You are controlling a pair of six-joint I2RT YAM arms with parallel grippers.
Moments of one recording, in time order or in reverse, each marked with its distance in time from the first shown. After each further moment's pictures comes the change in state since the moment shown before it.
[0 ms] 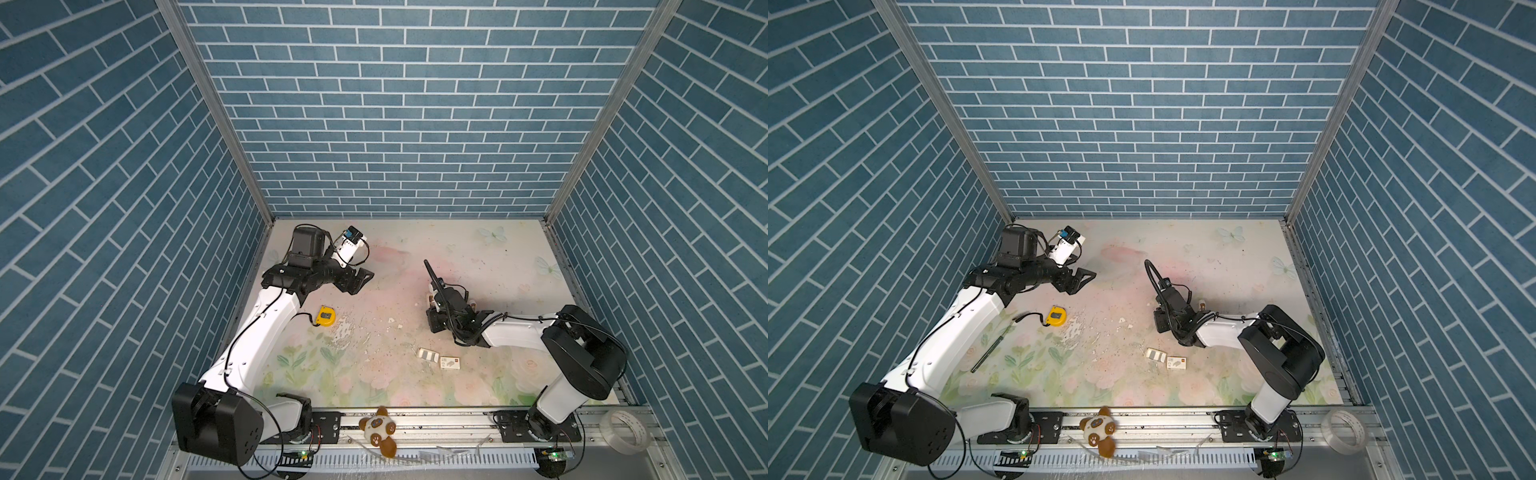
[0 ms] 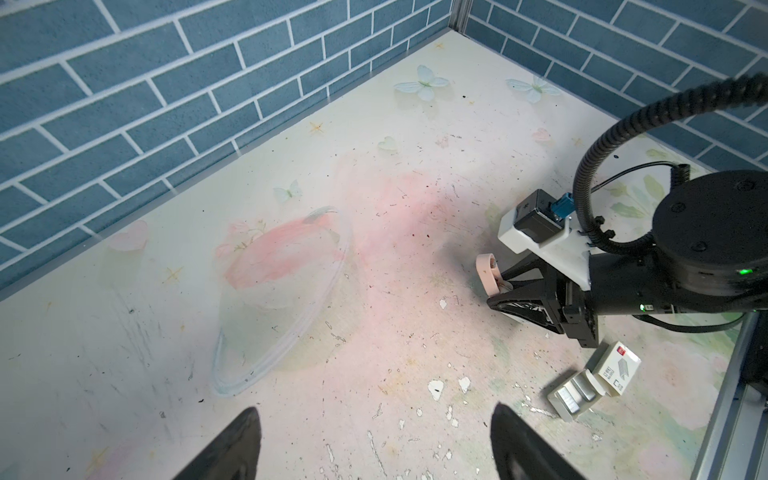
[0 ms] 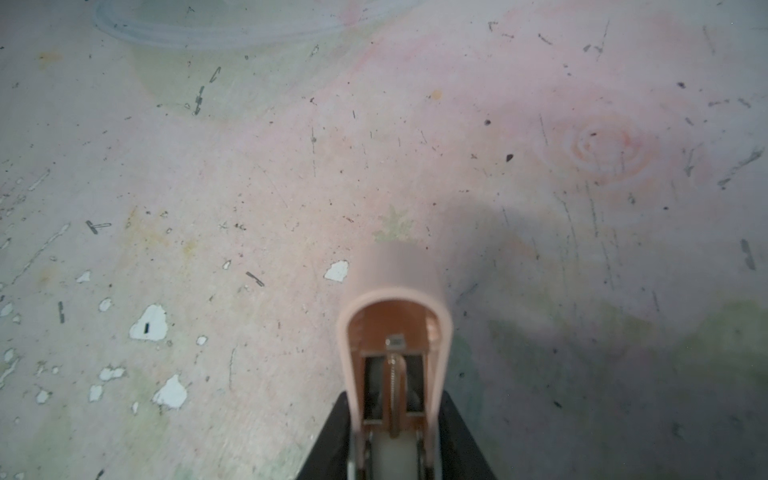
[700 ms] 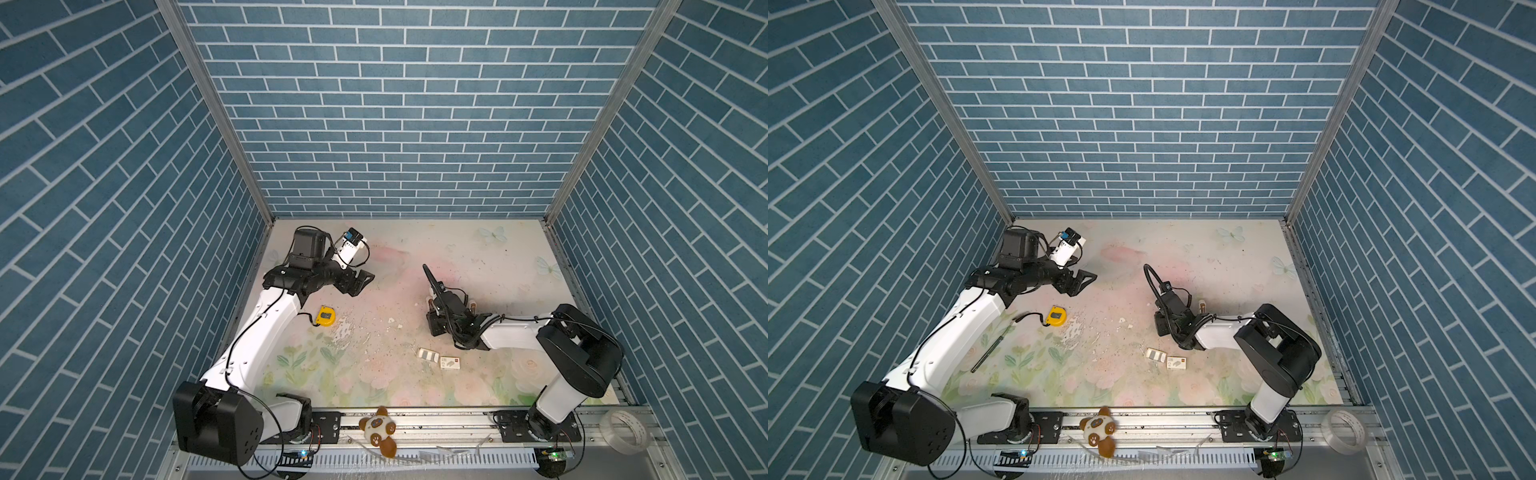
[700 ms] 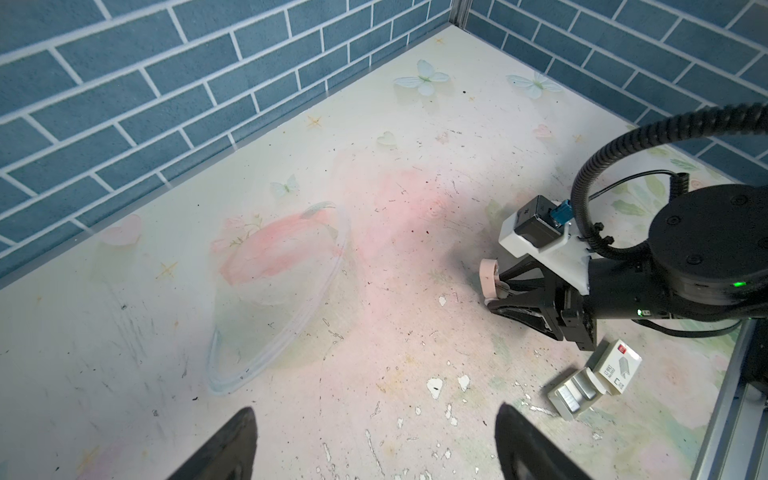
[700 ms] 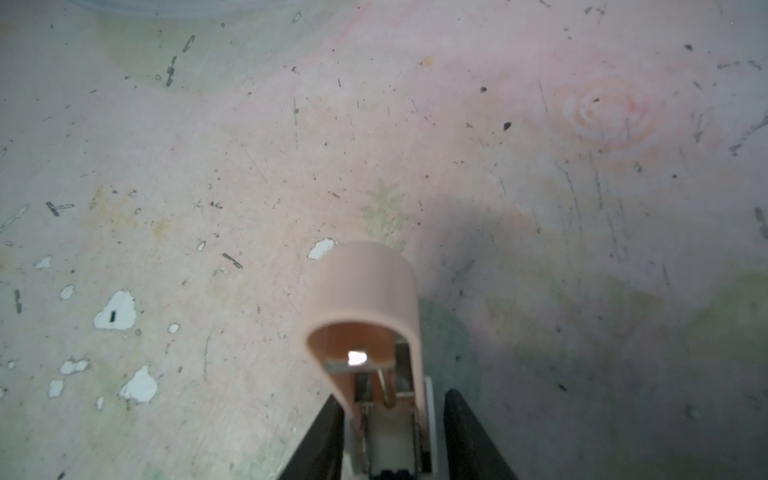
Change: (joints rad) left arm 0.000 0.000 -0.025 0.014 0.003 -0.006; right arm 0.013 0.012 -0.029 0.020 0.020 0.024
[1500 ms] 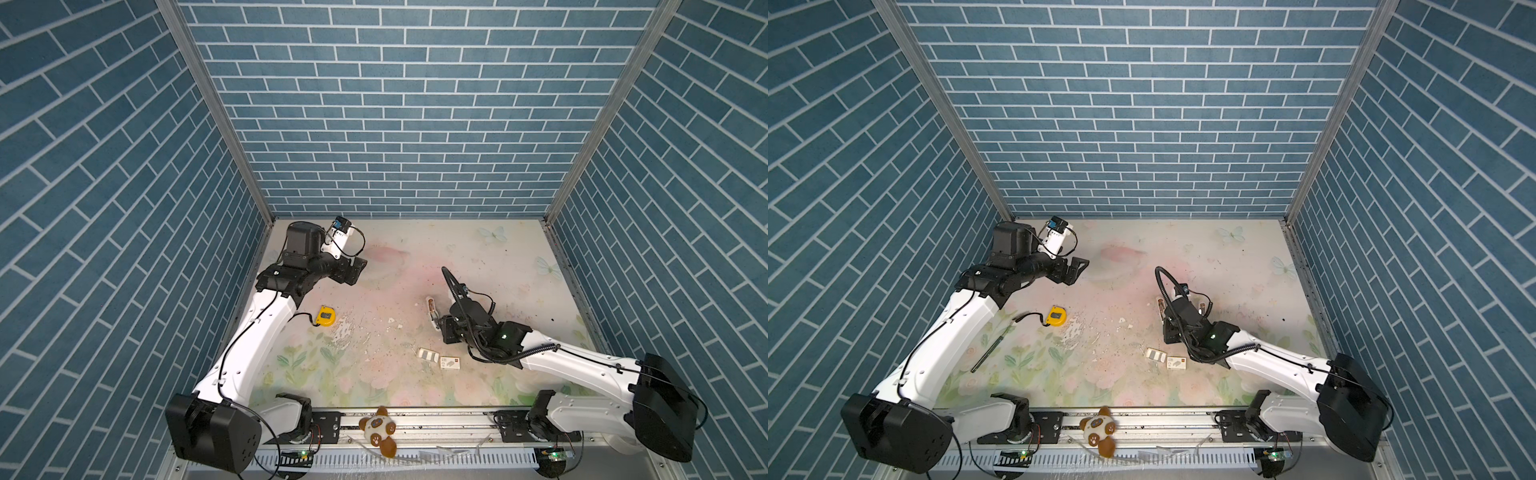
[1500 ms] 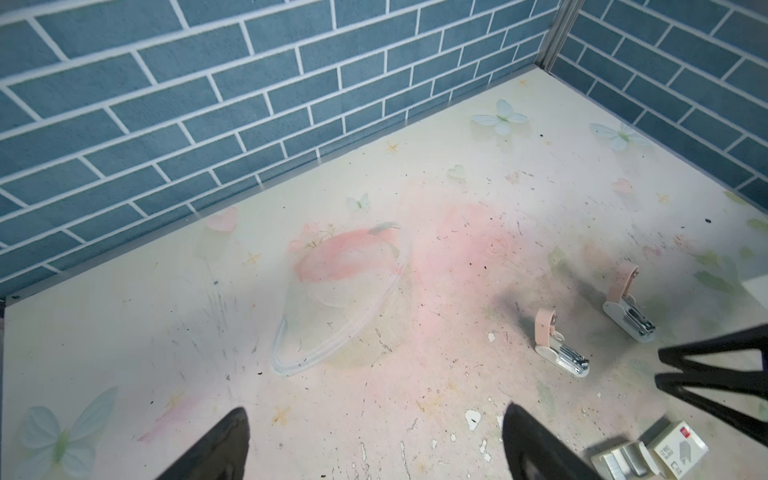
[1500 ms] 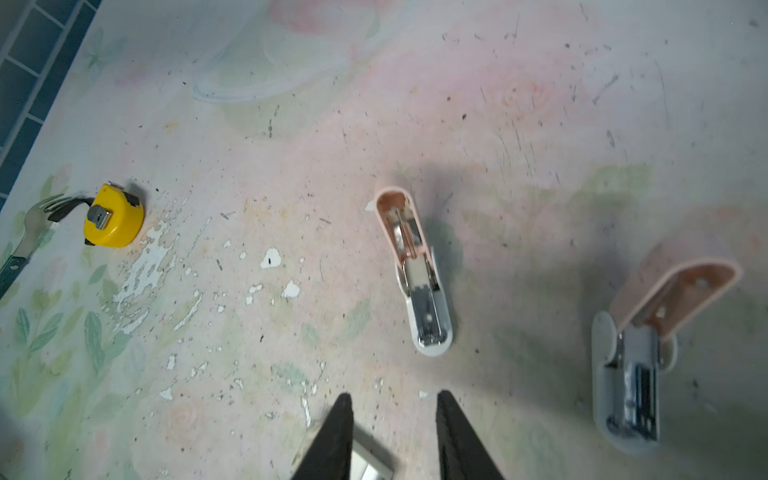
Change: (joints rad) left arm 0.000 -0.034 0.071 0.019 -0.193 -0.150; right arm 0.136 -0.471 -0.016 -0.467 0.040 0.333
